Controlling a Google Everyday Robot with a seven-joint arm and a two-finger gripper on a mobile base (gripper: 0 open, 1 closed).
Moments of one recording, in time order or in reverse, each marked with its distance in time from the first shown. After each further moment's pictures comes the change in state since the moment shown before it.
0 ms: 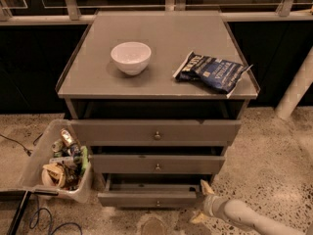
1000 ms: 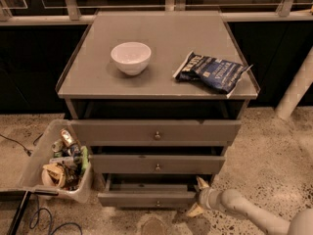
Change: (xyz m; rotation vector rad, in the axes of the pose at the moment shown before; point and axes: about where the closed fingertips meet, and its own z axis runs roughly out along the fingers) arm -0.006 -0.013 0.036 -0.077 -0.045 0.028
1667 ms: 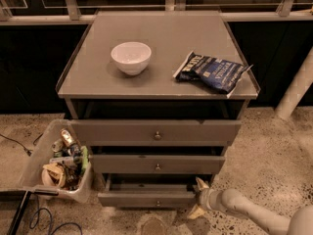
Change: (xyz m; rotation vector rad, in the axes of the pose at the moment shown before) arm -0.002 0.007 -0.006 -0.034 0.014 -0.018
